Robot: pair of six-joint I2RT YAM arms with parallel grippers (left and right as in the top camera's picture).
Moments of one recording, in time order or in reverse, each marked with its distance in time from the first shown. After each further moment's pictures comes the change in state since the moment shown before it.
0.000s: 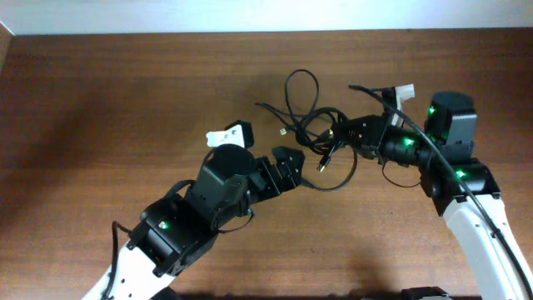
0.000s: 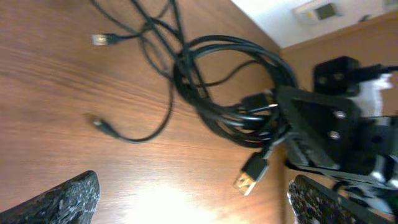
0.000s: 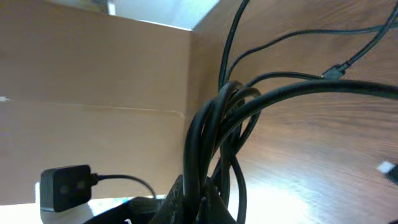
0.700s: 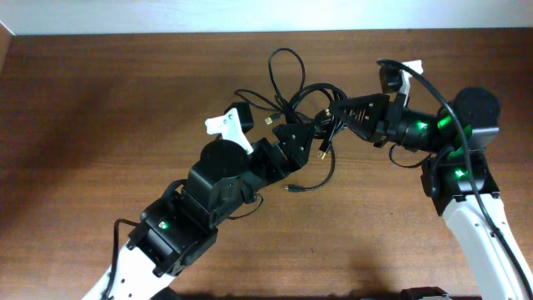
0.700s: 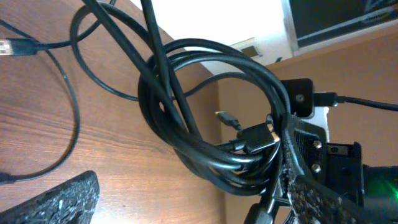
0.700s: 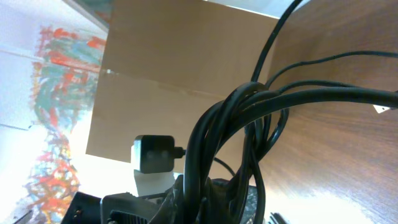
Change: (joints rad) left arm 0.000 0.000 0.000 0.258 -0.006 -0.104; right arm 0.000 0.003 -0.002 0.554 -0.209 0.457
